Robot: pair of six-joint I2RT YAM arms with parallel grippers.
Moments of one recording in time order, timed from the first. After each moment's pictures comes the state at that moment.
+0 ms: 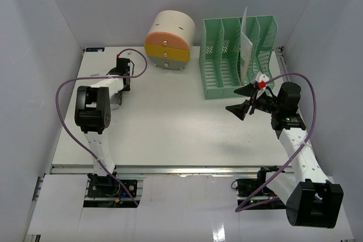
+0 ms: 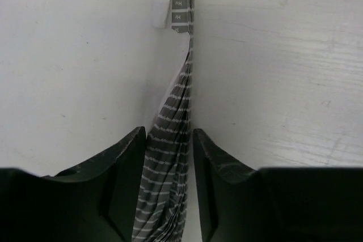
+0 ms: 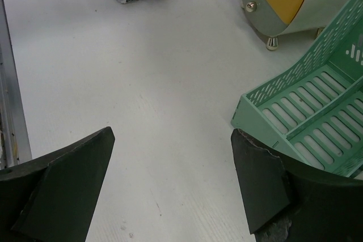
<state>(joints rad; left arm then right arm) -0.08 2.06 1.41 -0.25 -0.41 0.01 -0.01 0.97 0.68 0.05 -1.11 -0.26</state>
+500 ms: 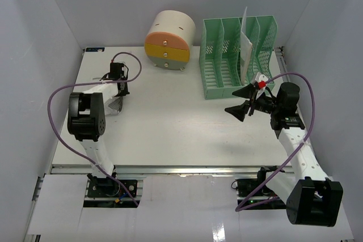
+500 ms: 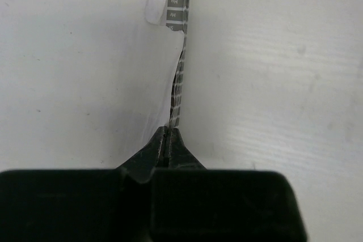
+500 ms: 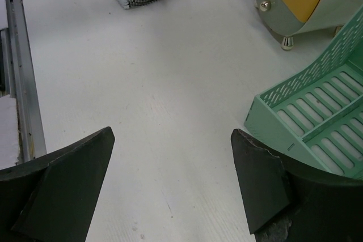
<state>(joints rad) -0.05 1.93 1.25 -0.23 -0.21 -0.08 -0.01 0.99 0.67 0.07 -1.16 -0.21</state>
